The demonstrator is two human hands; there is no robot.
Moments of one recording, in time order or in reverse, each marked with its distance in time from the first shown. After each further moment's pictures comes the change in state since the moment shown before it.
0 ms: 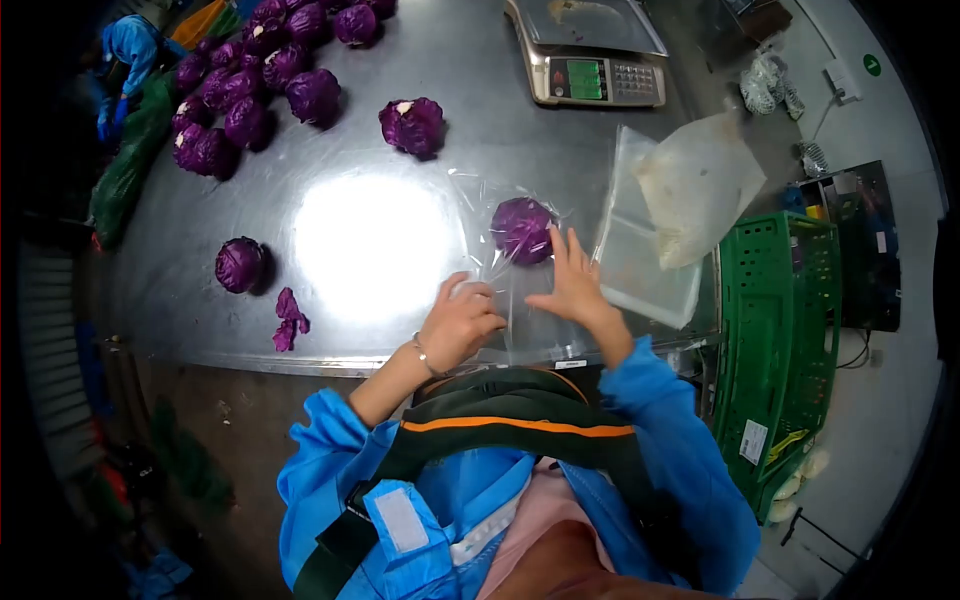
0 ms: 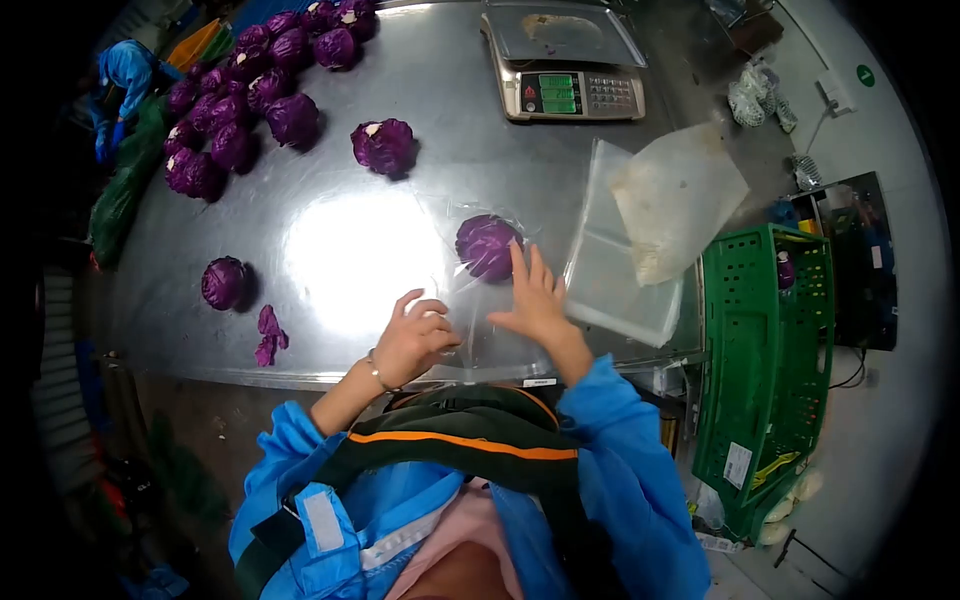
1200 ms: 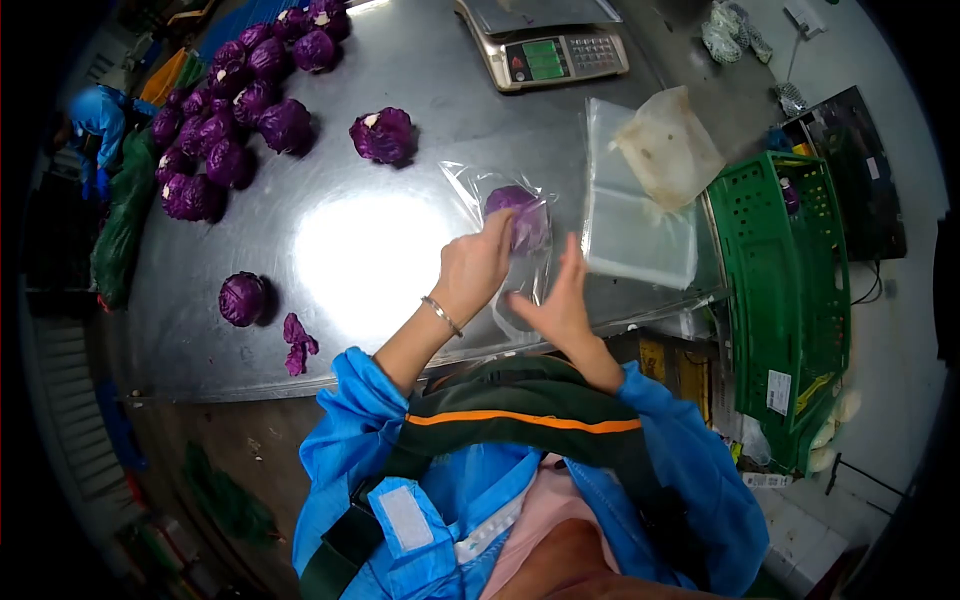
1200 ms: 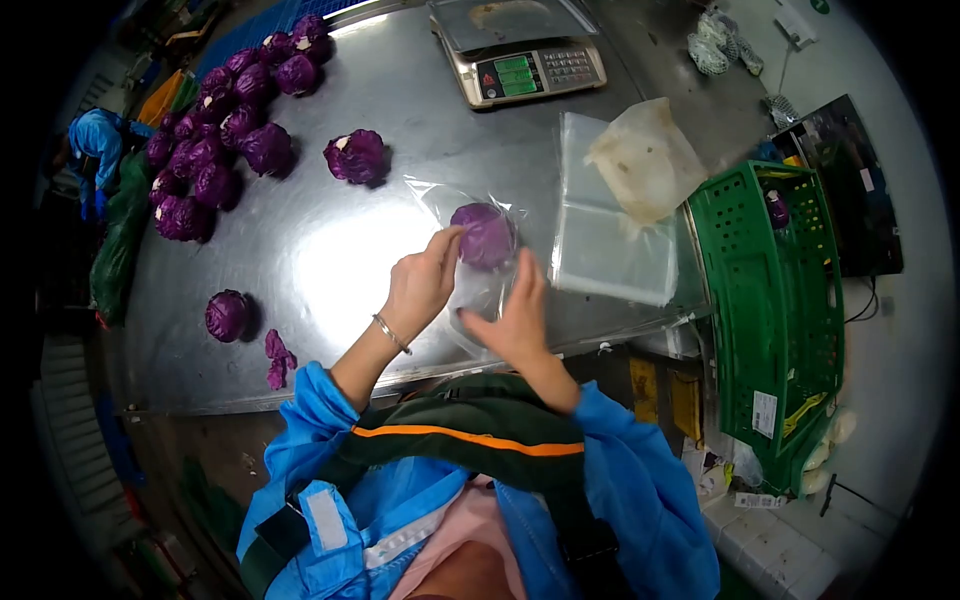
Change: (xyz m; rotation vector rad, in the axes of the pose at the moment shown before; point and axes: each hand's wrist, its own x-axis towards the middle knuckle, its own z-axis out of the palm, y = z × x) left_hand 0.083 0.009 -0.006 -0.059 0.272 -0.350; right_hand -0.046 -0.023 0.031 0.606 0.630 0.100
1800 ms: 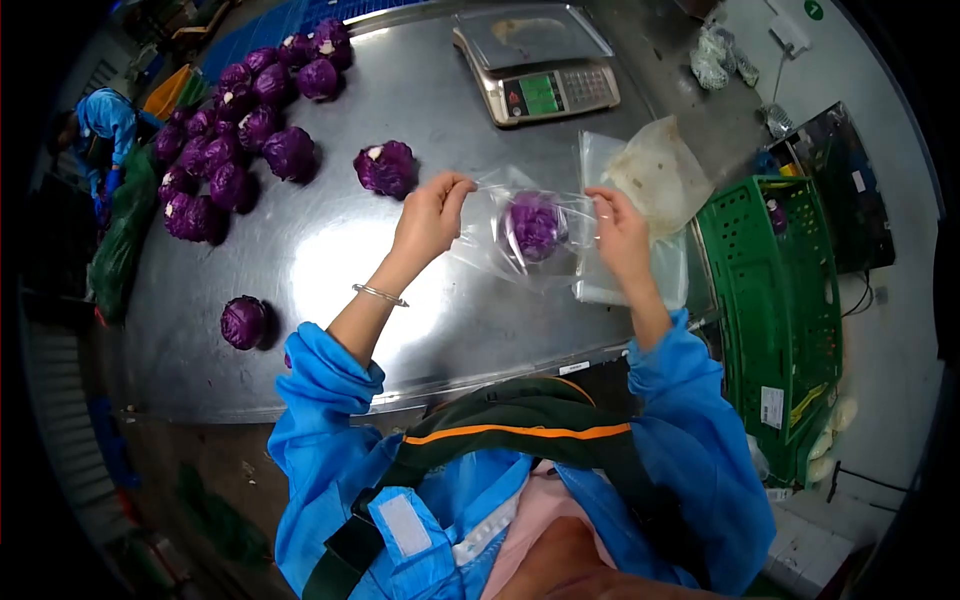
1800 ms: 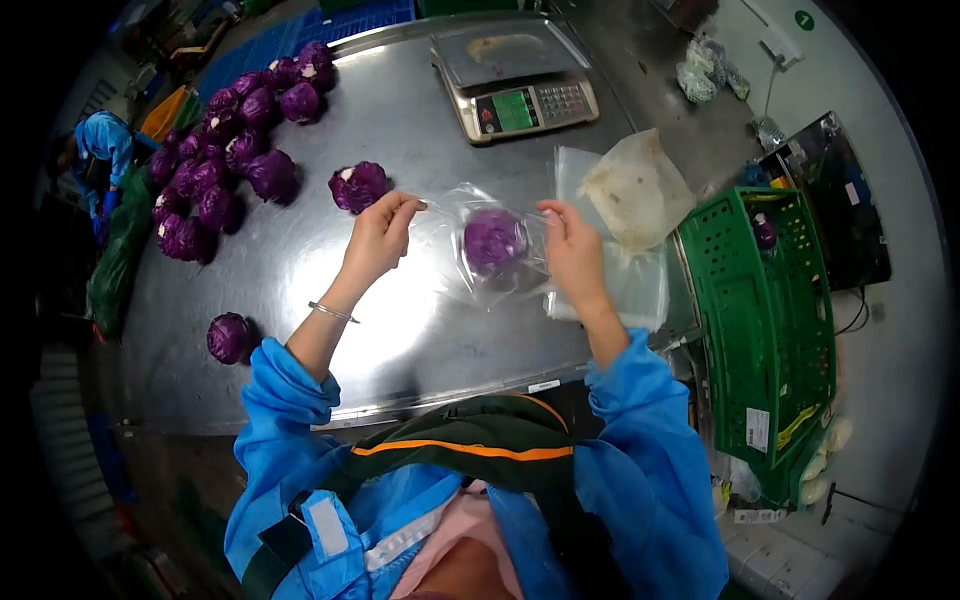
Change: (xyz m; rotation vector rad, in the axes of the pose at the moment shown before) left_hand 0.056 -0.025 -0.064 -0.404 0.017 -0.119; right_hand 0.102 -0.034 -0.075 0.151 -0.049 0.044
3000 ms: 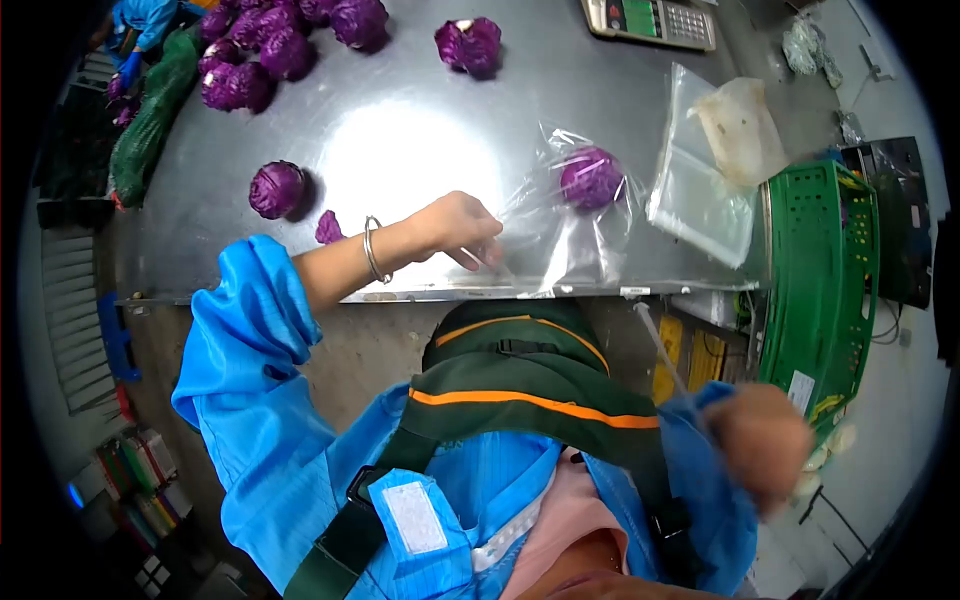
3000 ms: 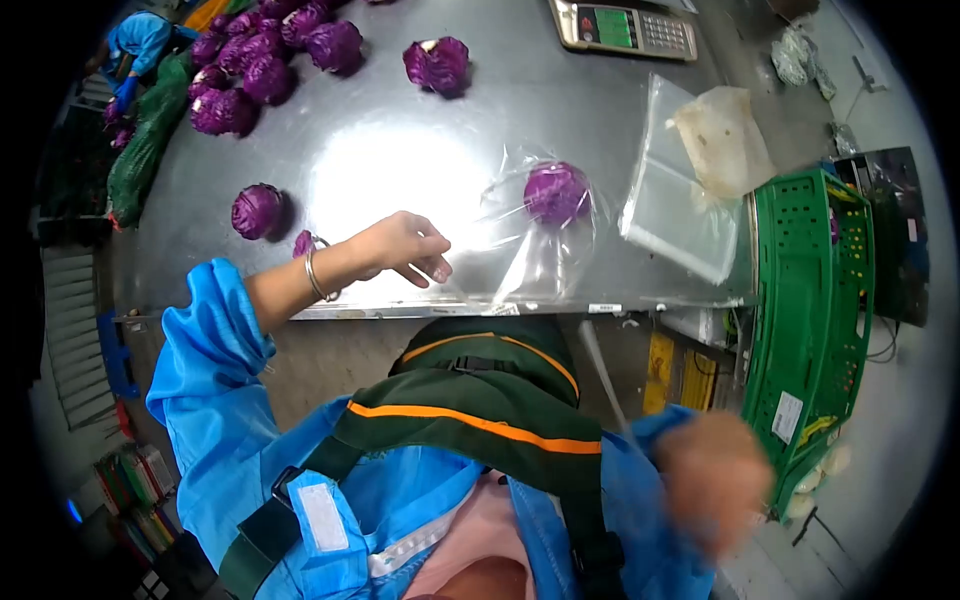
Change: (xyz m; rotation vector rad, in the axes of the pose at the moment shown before) left_hand -0.129 -0.040 -0.056 -0.236 -0.690 -0.894; right_hand -0.154 -0.055 -0.068 1.467 -1.576 -0.993
